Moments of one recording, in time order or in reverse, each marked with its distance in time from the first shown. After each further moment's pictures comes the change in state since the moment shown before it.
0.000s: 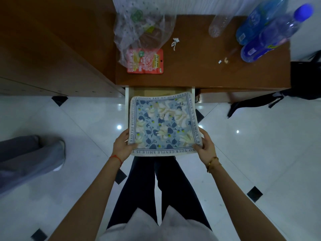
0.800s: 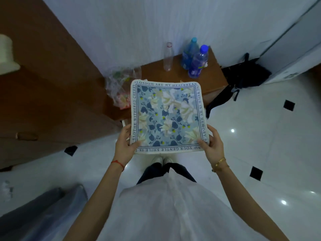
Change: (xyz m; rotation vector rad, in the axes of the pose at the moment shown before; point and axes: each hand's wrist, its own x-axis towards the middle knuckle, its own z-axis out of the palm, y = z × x) left_hand -0.167 0.179 -0.033 0.046 -0.188 0.460; right_hand -0.197 -0.121 -0.065 0.342 0.372 -0.243
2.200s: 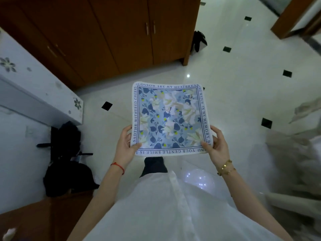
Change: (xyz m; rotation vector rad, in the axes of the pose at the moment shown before) left_hand -0.172 0.123 0.703 0.523 -1.421 0.364; right_hand -0.290 0.139 -0.467 0.499 1.461 0.073
